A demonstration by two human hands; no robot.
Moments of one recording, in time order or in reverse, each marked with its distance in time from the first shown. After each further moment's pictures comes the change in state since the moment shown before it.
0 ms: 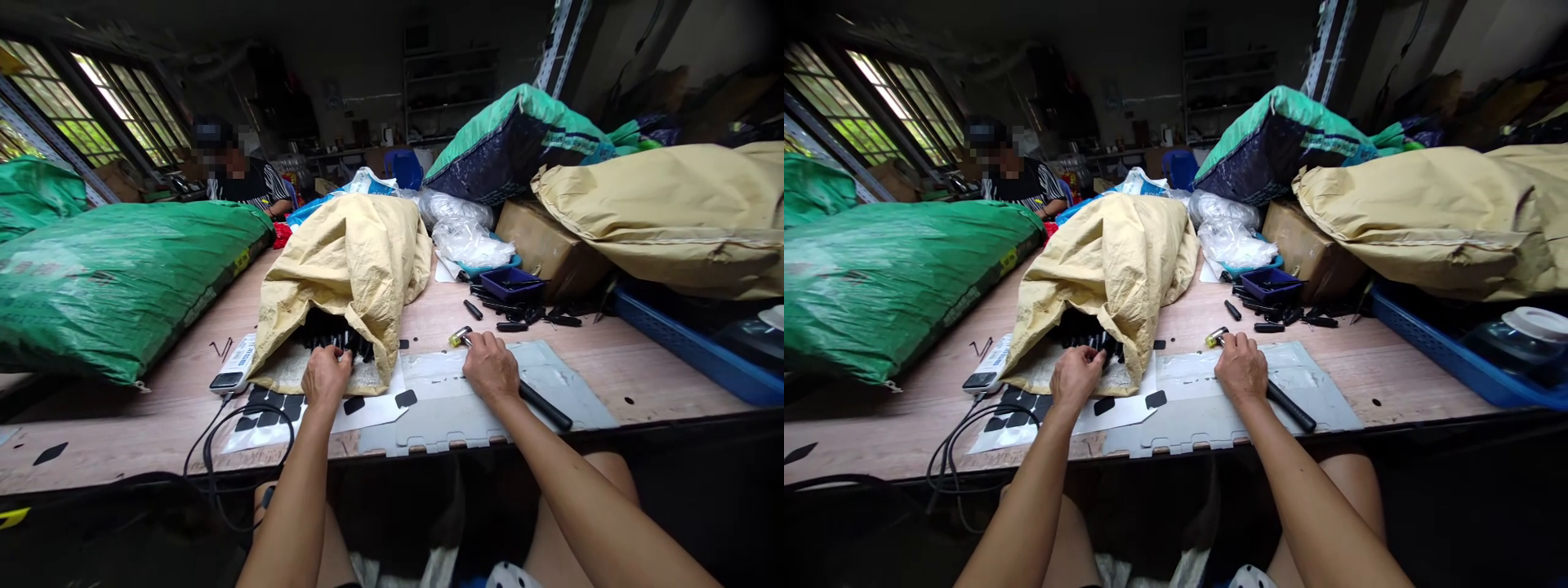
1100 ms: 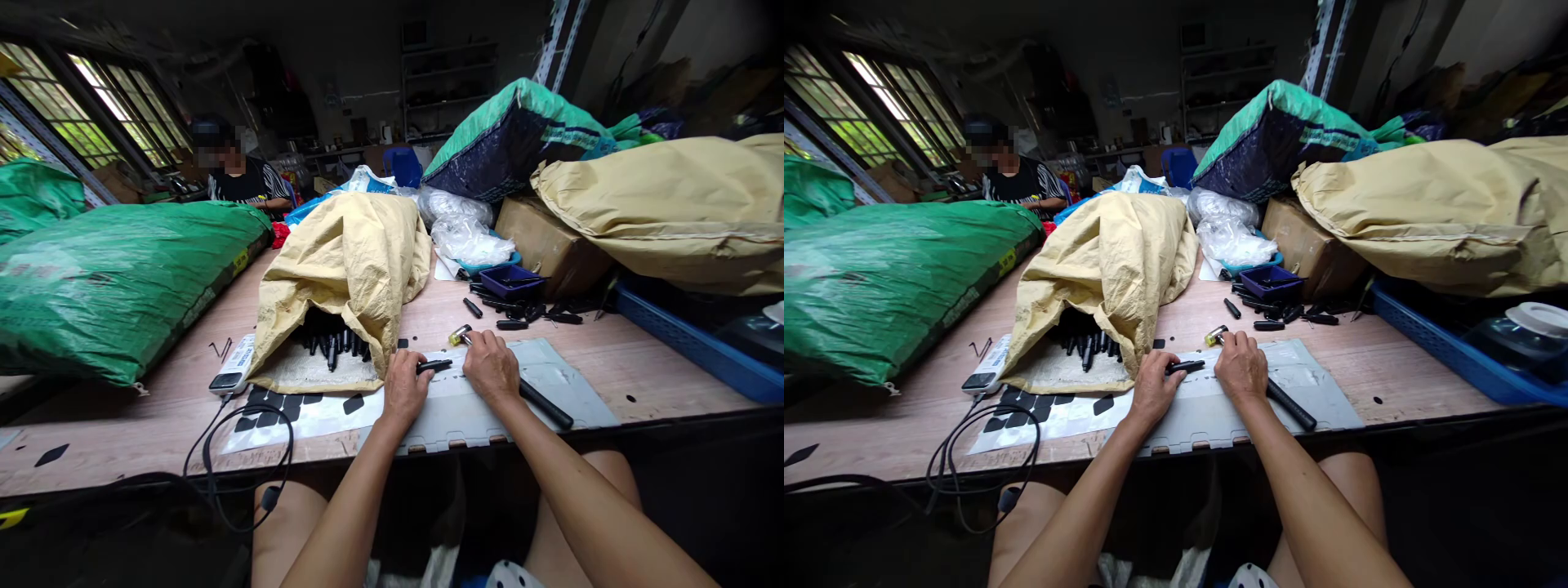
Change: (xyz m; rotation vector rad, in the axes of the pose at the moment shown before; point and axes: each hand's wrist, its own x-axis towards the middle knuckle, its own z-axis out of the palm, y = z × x) left_hand -0.066 0.071 0.075 -0.367 -0.155 0.534; right_hand 0.000 0.001 0.001 -0.003 0.008 0.008
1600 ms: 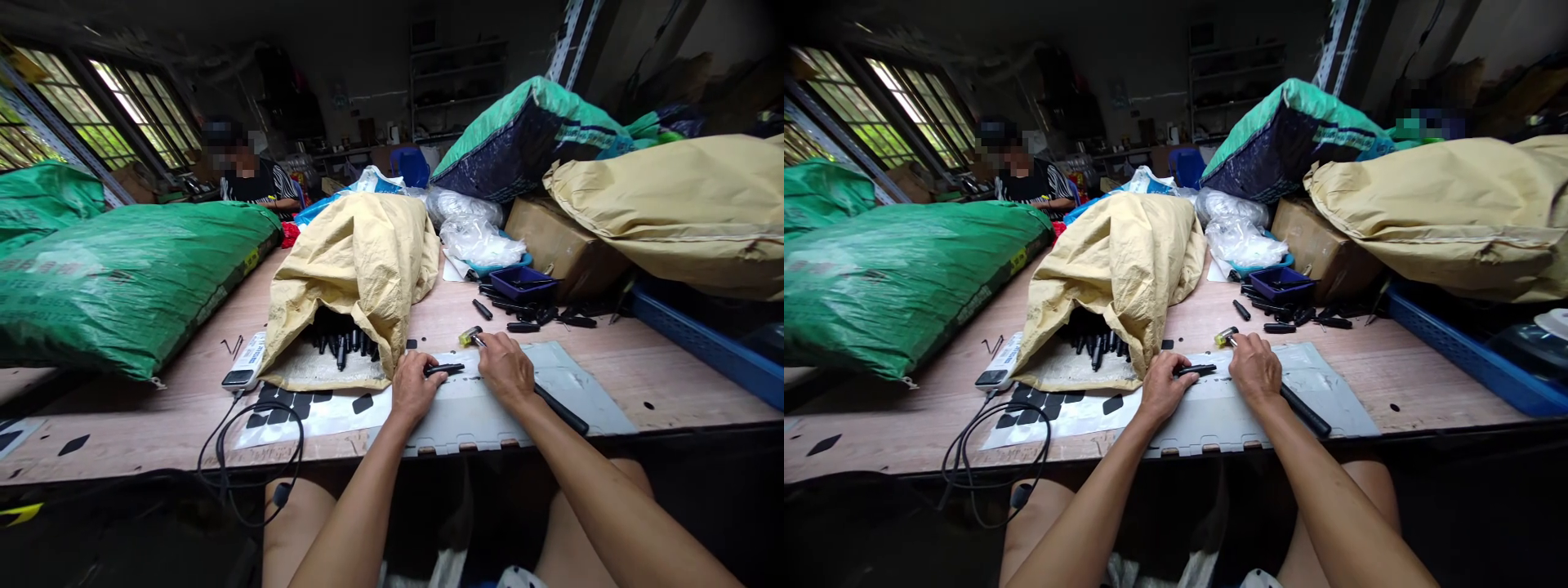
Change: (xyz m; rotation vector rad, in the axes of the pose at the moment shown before) left_hand 0.003 -0.004 0.000 -0.086 -0.033 -0.054; right_hand 0.005 0.008 -0.005 0.132 -0.031 0.027
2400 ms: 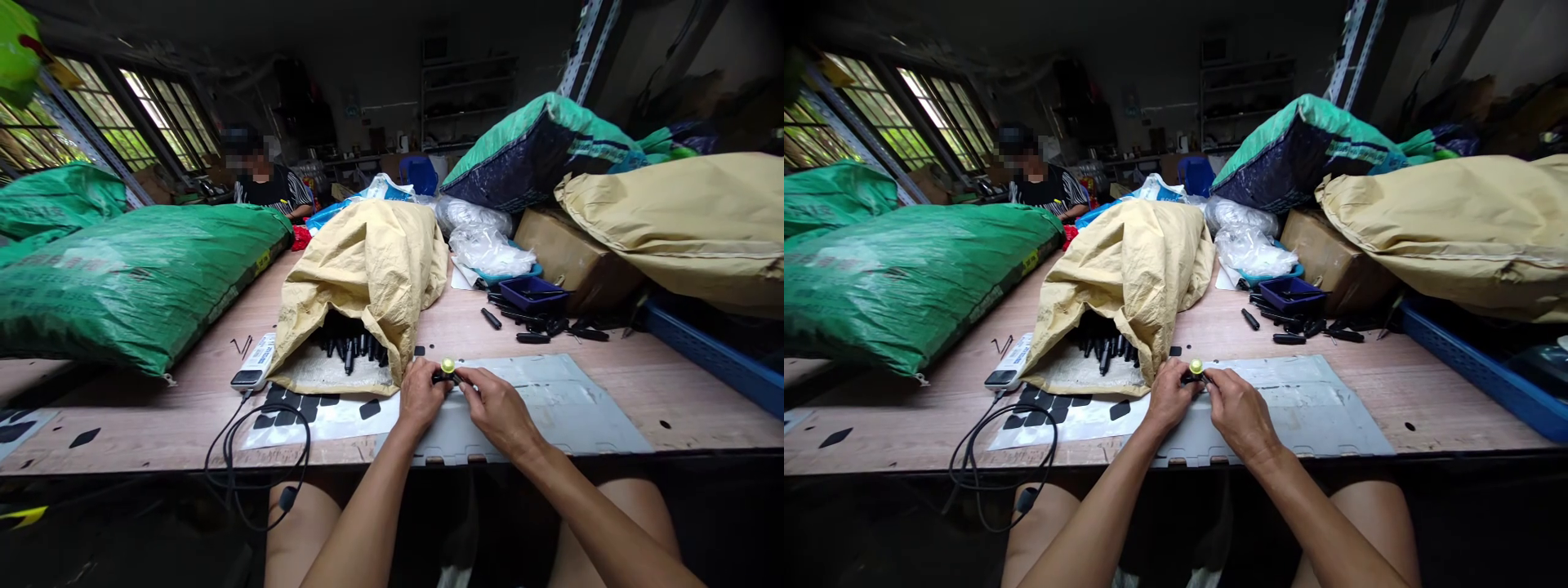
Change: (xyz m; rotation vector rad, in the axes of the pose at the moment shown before) left_hand 0.000 -0.002 0.001 -0.003 -0.018 -0.006; right_hand -0.046 -0.043 -0.032 0.485 -0.090 -0.233
